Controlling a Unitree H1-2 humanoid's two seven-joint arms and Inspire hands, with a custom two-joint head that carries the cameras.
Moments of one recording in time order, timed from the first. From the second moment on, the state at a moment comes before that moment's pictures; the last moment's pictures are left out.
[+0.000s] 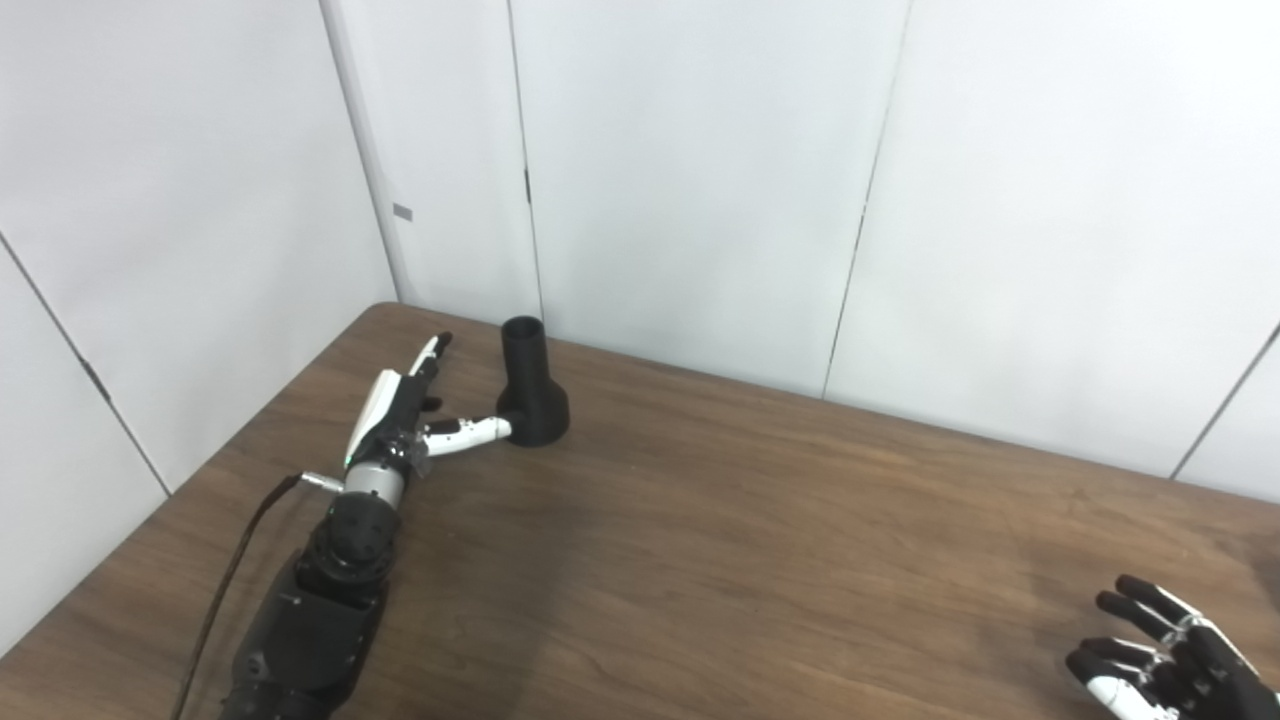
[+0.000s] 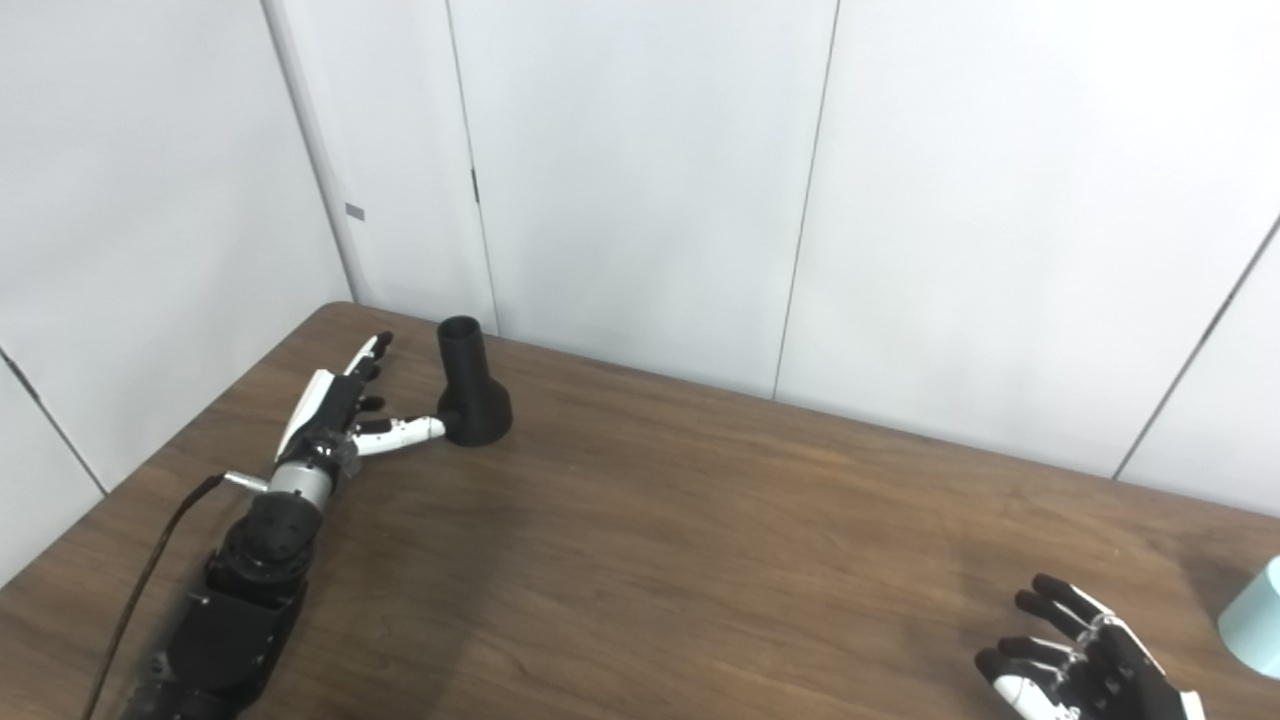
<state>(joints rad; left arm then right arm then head) -0.33 0.45 0.17 0.26 0.20 0.18 0.06 -0.03 -0.09 -0.09 -0.17 0.09 0.17 0.03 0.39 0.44</state>
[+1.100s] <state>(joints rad) -0.45 0.45 0.10 0.48 0.25 0.08 0.14 -0.03 -0.07 -0.08 -0.20 0.07 0.19 0.00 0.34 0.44</state>
